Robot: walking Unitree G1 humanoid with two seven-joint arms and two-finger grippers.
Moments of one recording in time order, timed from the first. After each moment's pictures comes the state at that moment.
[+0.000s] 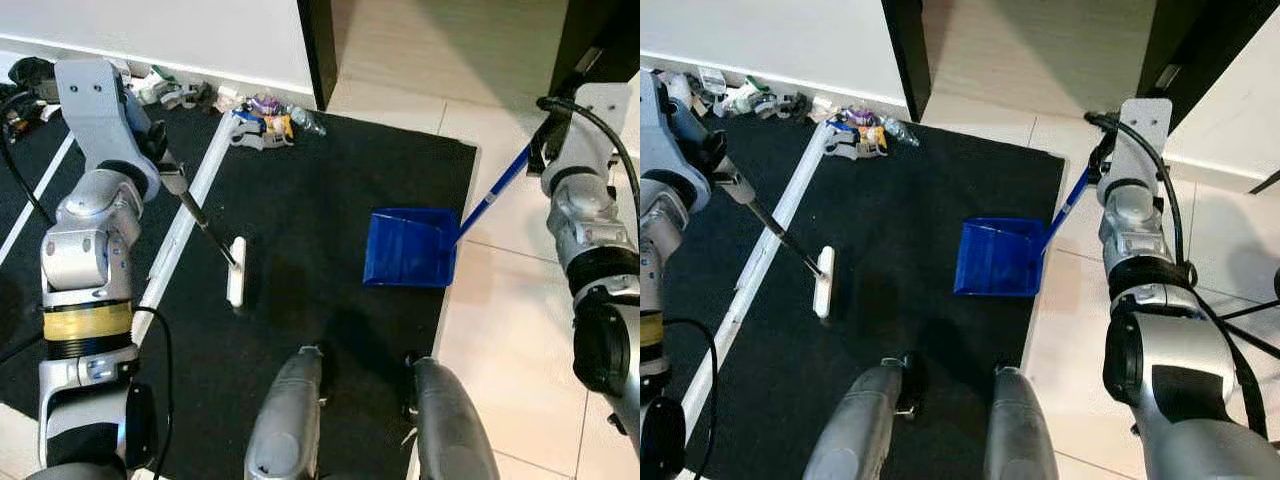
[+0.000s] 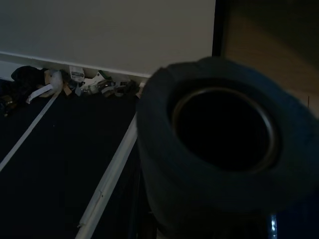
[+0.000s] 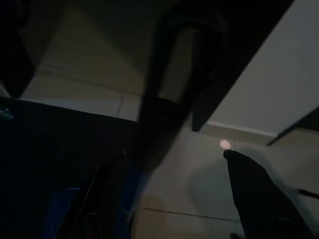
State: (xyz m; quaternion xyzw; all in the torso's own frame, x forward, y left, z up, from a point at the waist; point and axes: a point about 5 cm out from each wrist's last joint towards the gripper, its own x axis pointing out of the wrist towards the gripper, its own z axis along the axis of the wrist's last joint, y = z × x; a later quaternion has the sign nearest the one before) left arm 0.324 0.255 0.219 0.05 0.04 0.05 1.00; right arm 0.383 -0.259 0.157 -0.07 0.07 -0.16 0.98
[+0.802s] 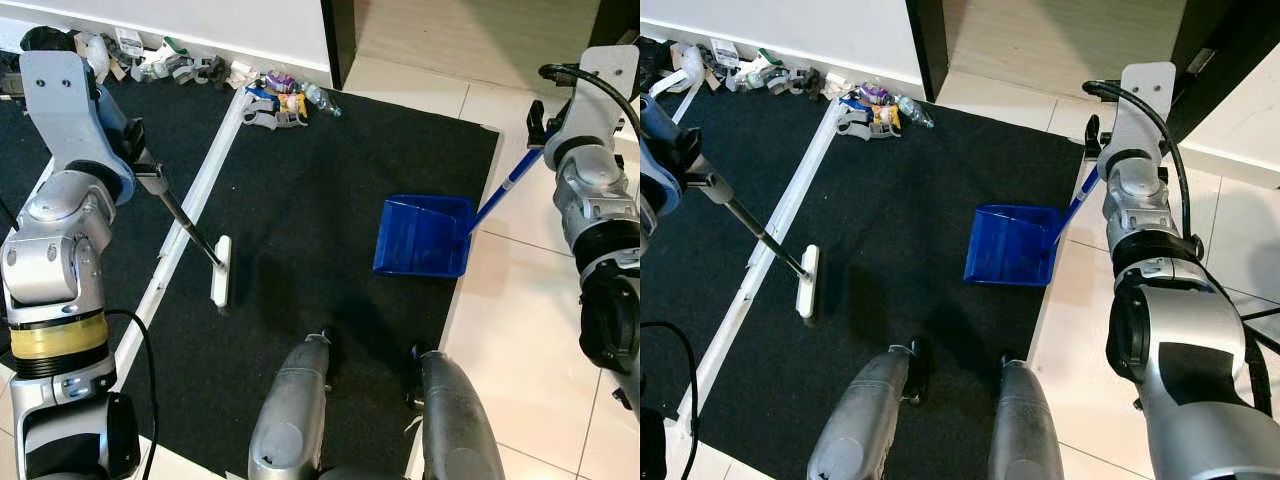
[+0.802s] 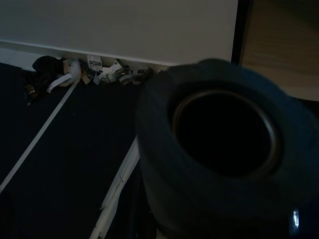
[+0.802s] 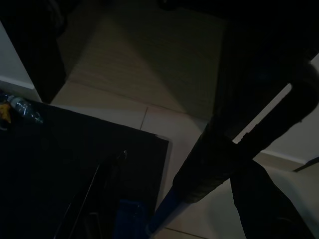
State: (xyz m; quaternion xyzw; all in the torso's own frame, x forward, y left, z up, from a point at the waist) left arm 0.308 0.266 0.232 0.06 0.04 0.06 1.00; right arm 0.394 -0.257 0.184 -0.07 0.04 -0.14 0.99
